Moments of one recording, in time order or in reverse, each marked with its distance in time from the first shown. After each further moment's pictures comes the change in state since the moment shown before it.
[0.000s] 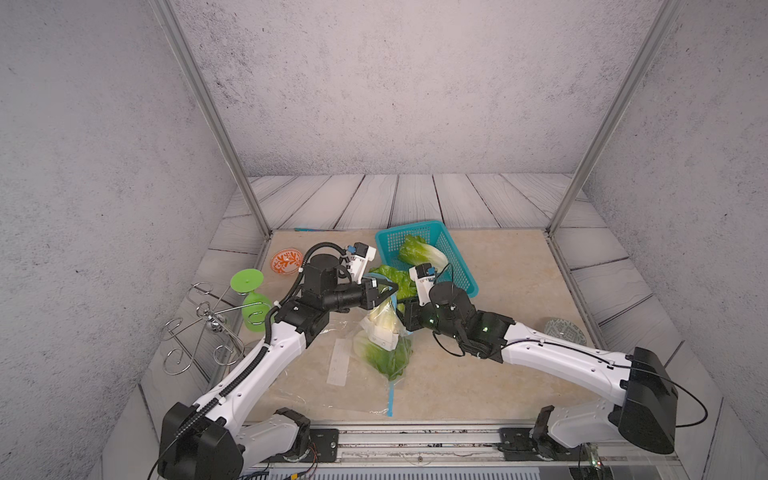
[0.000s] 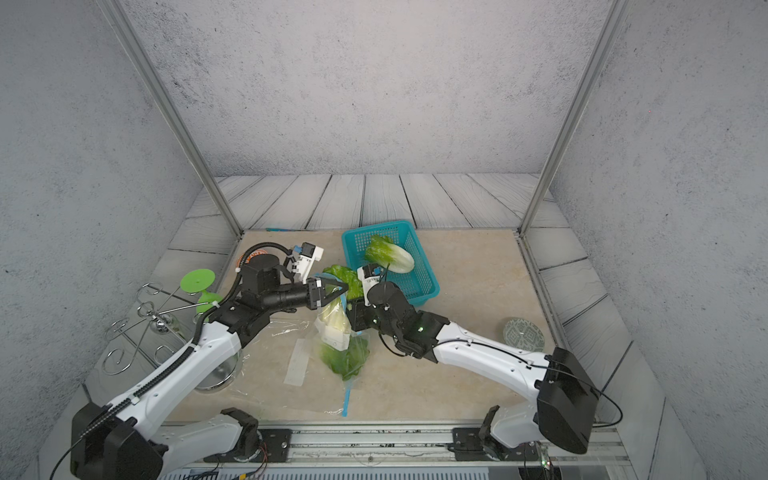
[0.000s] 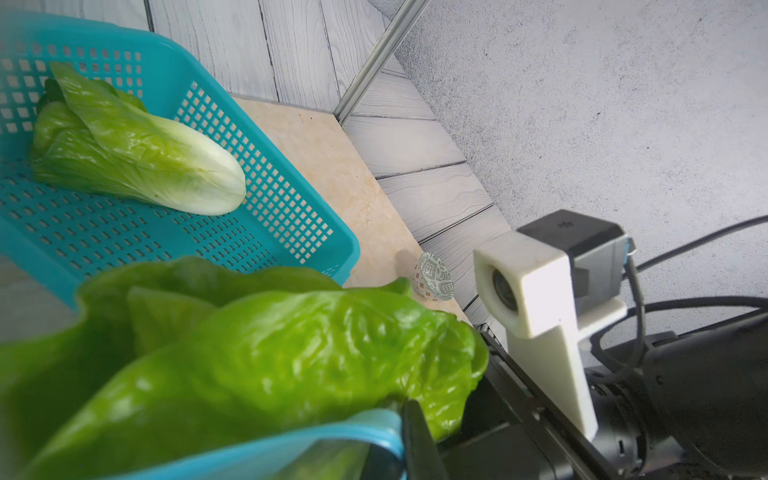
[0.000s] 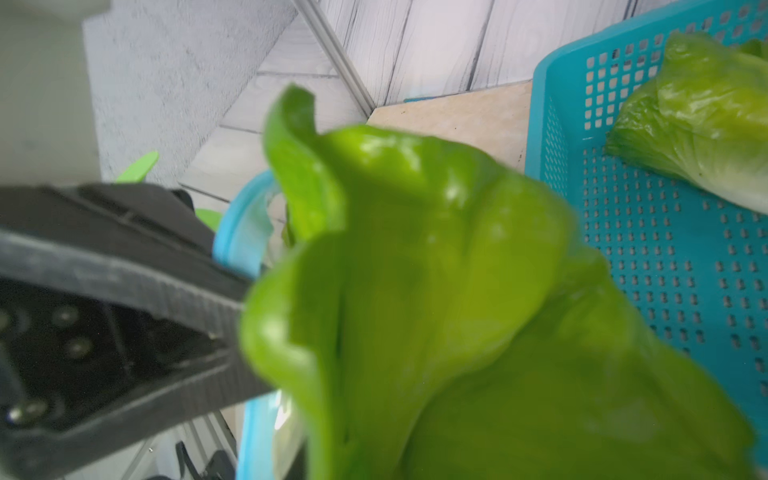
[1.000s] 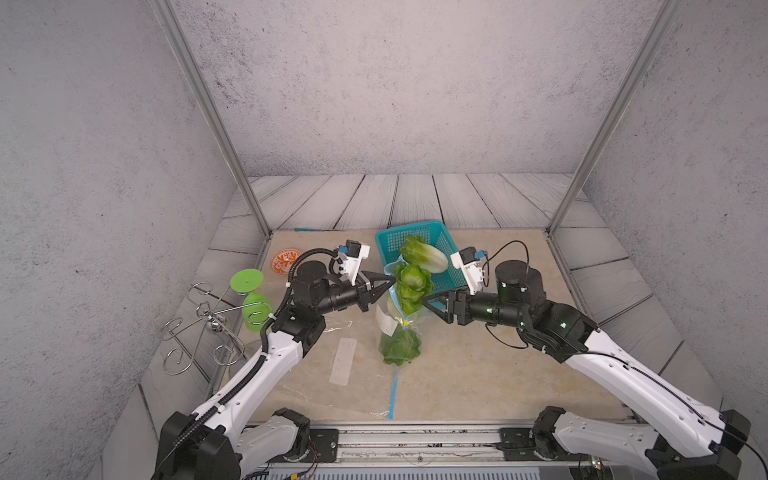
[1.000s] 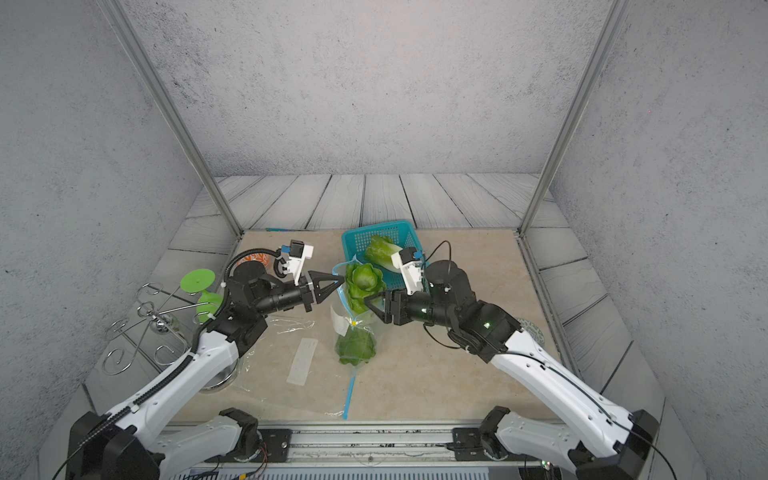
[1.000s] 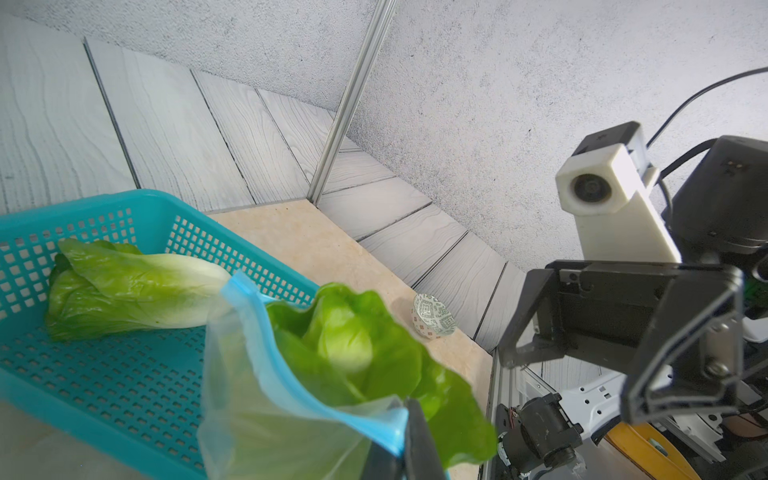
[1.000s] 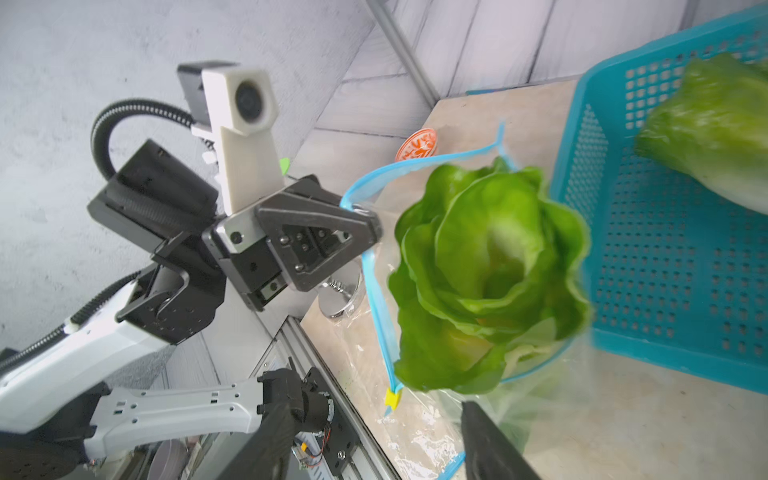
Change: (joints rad) left arm 0.023 -0.048 -0.110 0.322 0.048 0.068; right arm -0.252 -0.344 0.072 -0.362 -0.360 0.059
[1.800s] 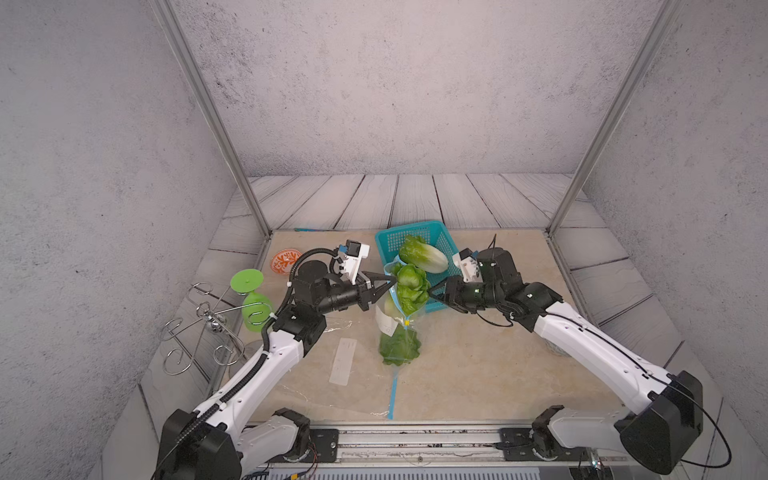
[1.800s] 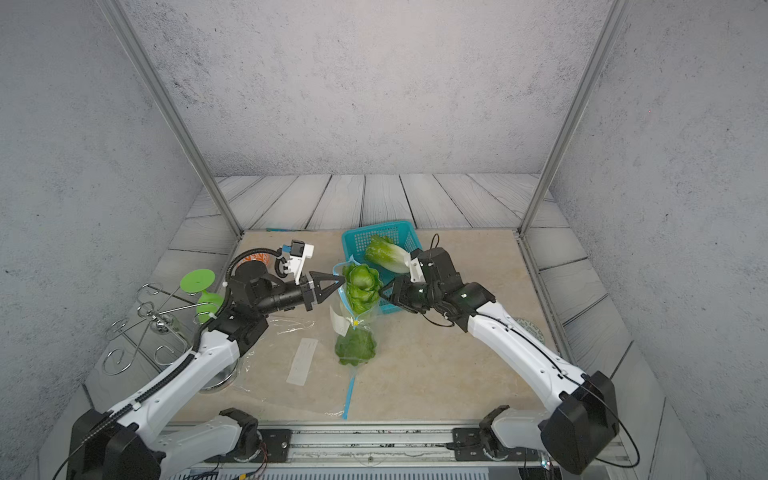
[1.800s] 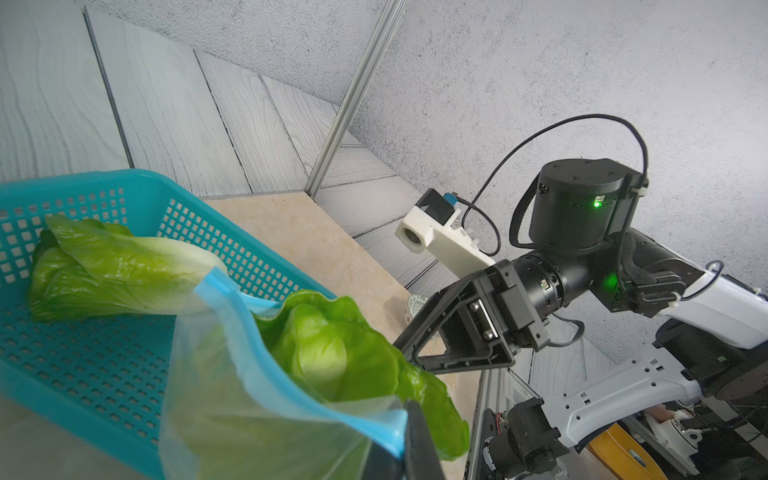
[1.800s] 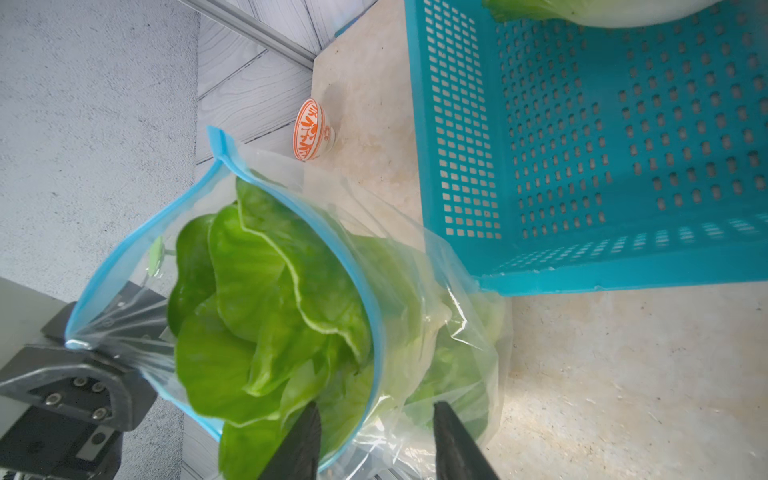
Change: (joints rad) left arm 0.000 0.008 0.000 0.001 0.004 -0.055; right arm -0.138 0.272 0.029 -0.030 -0.113 0.206
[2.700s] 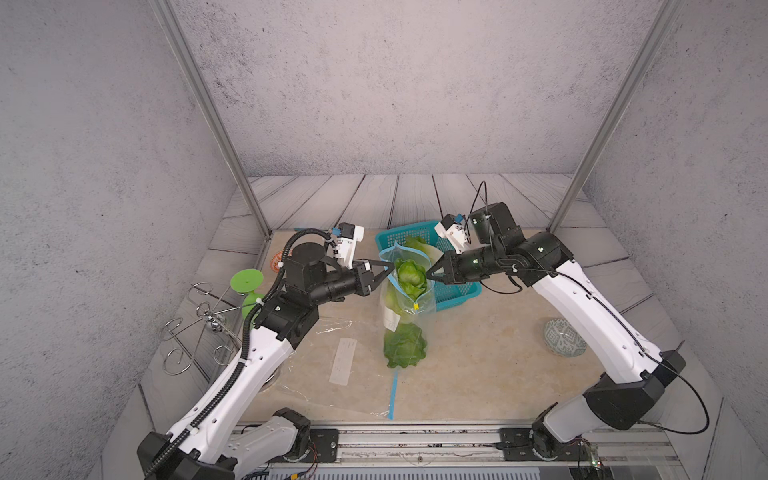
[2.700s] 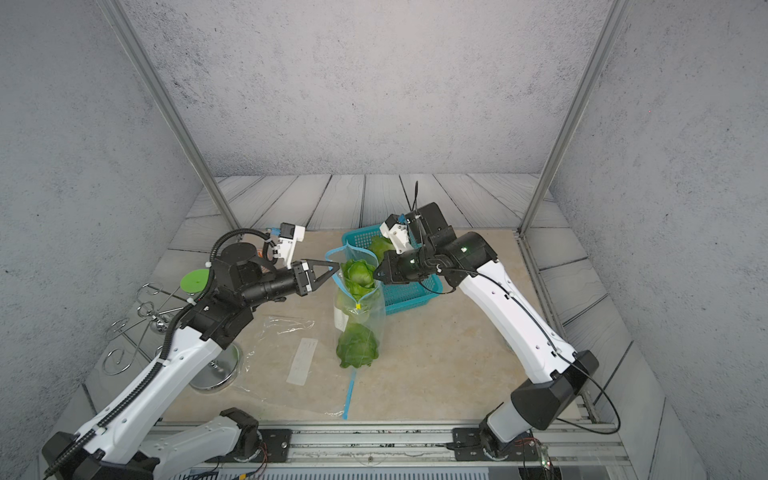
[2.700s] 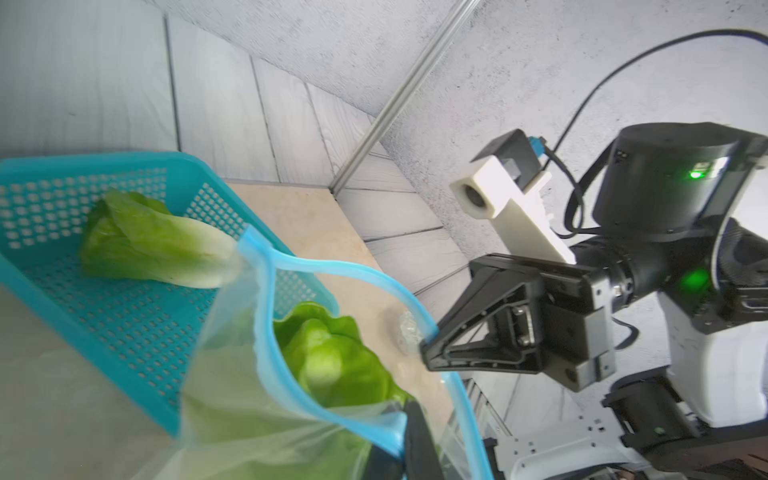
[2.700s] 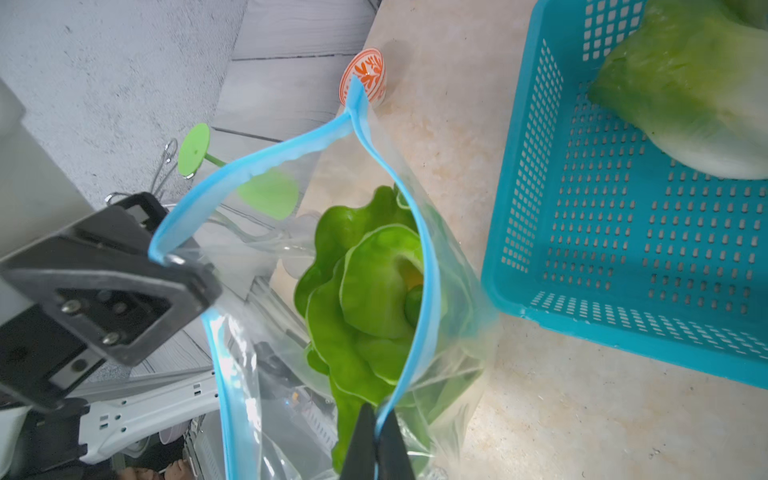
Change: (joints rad) left arm -0.123 -0.035 0.291 -0.410 -0.201 -0.146; right arm 0.030 0.238 0.709 -0.623 -0.050 -0.430
